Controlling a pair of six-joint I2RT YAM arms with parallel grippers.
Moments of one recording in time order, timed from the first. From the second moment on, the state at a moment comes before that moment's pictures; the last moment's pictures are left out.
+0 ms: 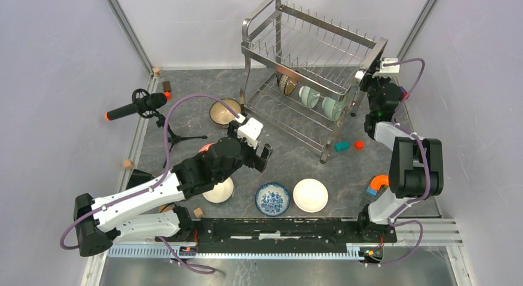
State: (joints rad) left arm -1.07 0.99 0.85 -0.19 -0.42 -0.09; right arm -0.09 1.66 0.90 0.92 -0.05 0.00
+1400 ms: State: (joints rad) left arm -1.07 0.97 0.73 0.03 -0.33 -0.10; right arm 0.16 0.99 0.55 0.41 0.63 0.16
